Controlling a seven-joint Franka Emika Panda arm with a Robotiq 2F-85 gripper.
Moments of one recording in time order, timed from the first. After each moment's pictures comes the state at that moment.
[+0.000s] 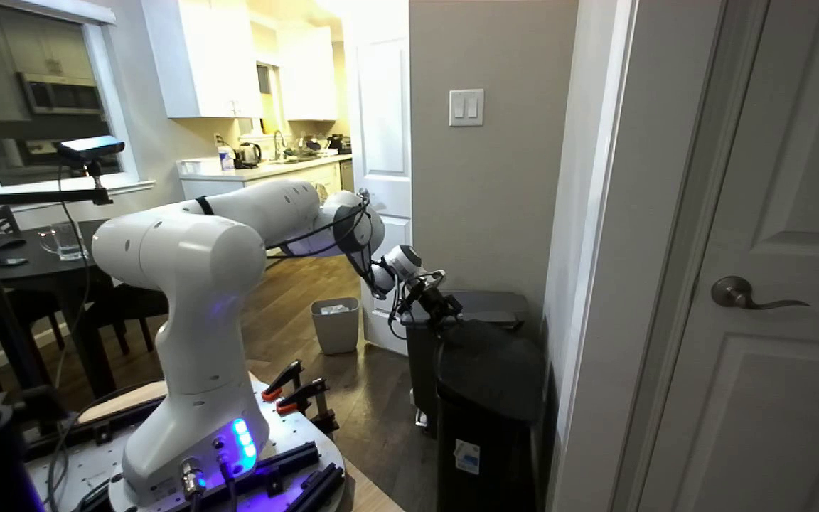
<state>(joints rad) 0.39 1.47 -0.16 -0.80 -0.69 1.72 0.64</state>
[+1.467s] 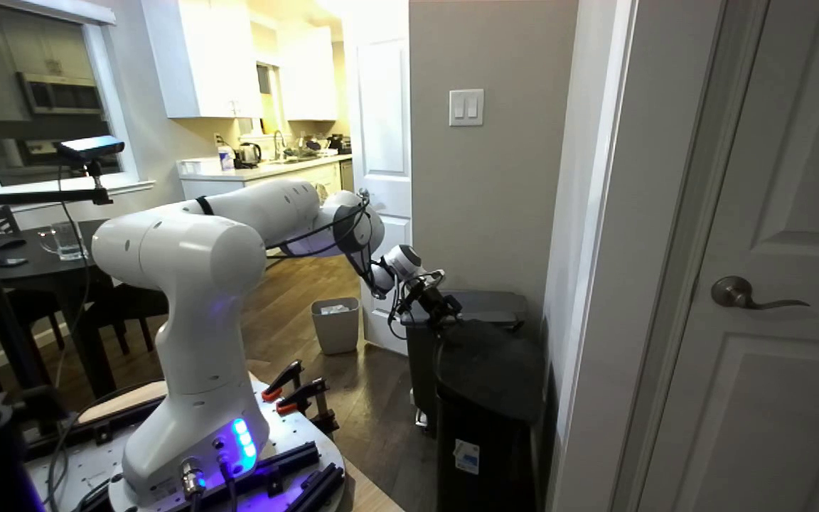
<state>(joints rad) 0.40 1.47 -0.16 -0.80 -0.69 1.72 0.64</state>
